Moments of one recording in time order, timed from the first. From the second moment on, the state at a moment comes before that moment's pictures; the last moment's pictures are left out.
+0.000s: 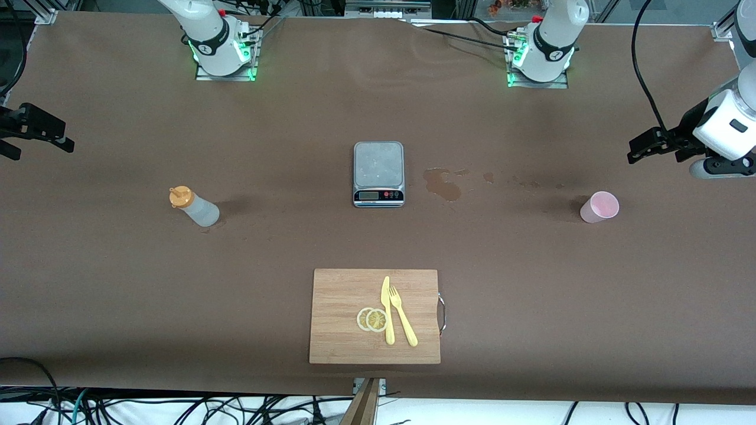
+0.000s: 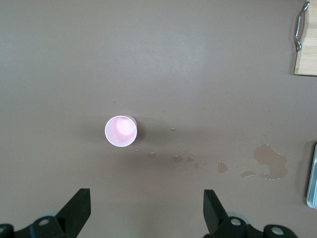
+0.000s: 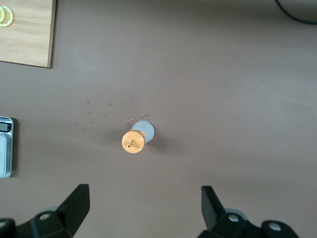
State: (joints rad) left arm -0.03 -0.02 0.04 -1.75 -0.01 1.67 -0.06; right arm -0.03 0.05 -0.06 -1.51 0.06 1.59 -0.24
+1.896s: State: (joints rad) left arm 0.28 0.32 0.05 -1.96 -0.16 2.11 0.22; right arm -0.04 0.05 -0.06 -1.51 0.06 1.59 -0.24
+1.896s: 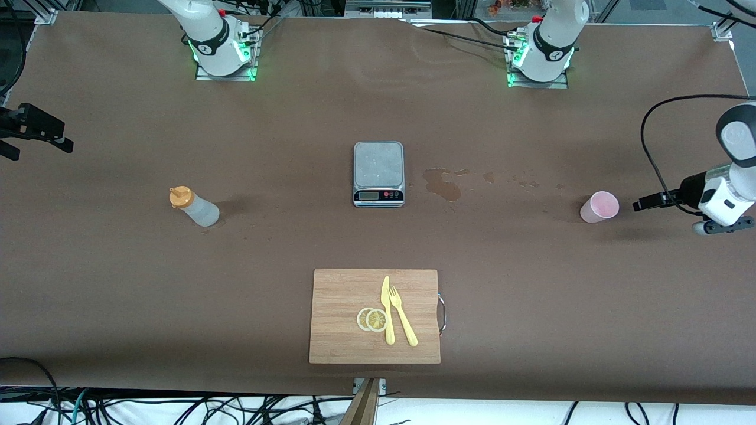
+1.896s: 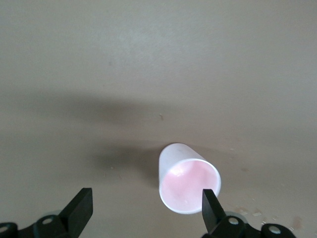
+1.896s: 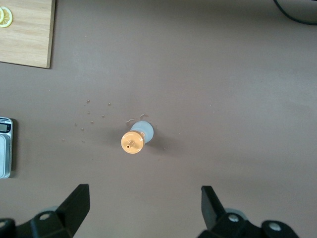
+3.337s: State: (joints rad) left arm 0.28 0.30 -0.05 -2.07 -0.16 2.20 0.21; right arm -0.04 0.05 -0.06 -1.51 0.06 1.59 -0.24
